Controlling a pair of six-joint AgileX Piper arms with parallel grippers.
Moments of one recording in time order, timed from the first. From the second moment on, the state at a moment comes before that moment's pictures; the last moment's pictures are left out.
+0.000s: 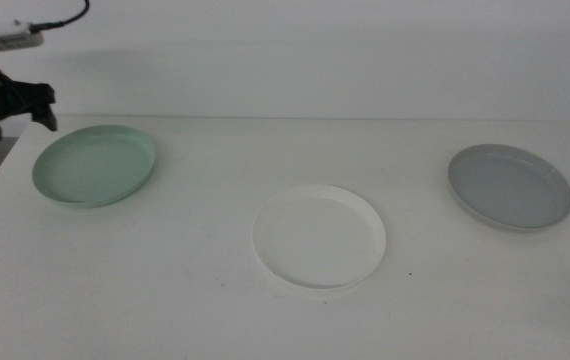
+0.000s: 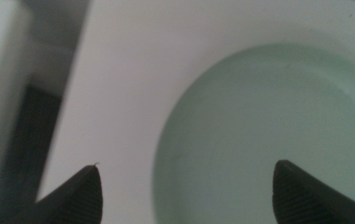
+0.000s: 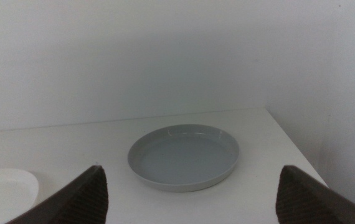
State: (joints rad) left arm 0.25 2.17 -1.87 -0.17 0.89 0.13; right arm -0.06 0.00 0.00 0.01 0.14 0.06
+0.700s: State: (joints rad) left arm 0.25 2.51 -2.23 -0.24 1.03 0.16; right arm -0.06 0.00 0.00 0.01 0.14 0.06
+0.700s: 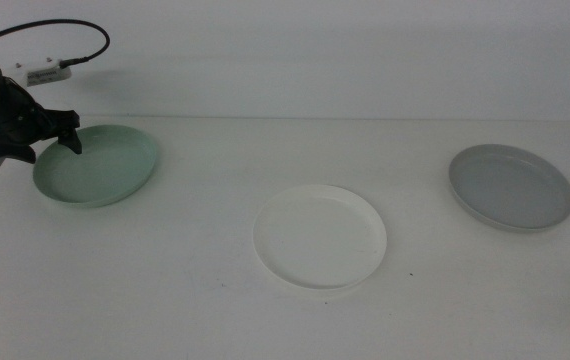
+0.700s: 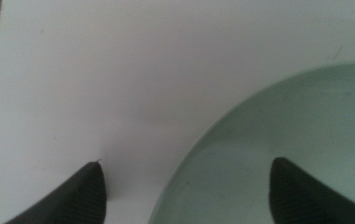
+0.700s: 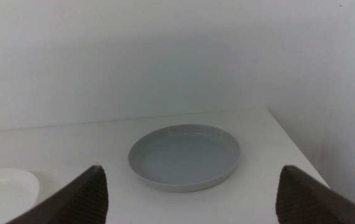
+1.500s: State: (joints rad) left arm 0.24 2.30 -2.23 -0.30 1.20 0.16; right arm -0.06 0.00 0.00 0.01 0.14 0.06
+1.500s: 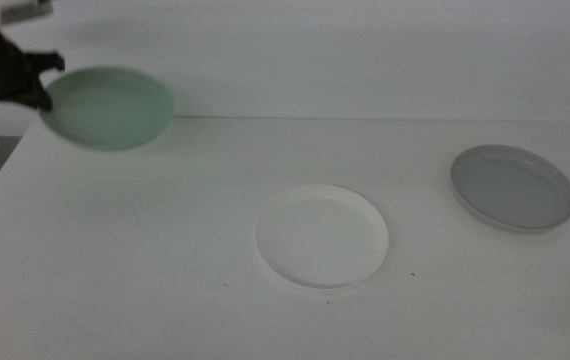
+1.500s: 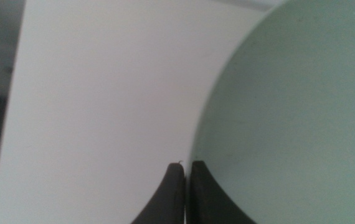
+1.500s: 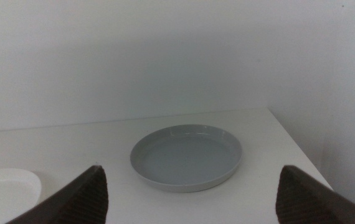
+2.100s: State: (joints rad) left arm -0.19 2.14 -2.01 -0.32 1.20 0.09; right arm -0.06 0.00 0.00 0.01 0.14 0.06
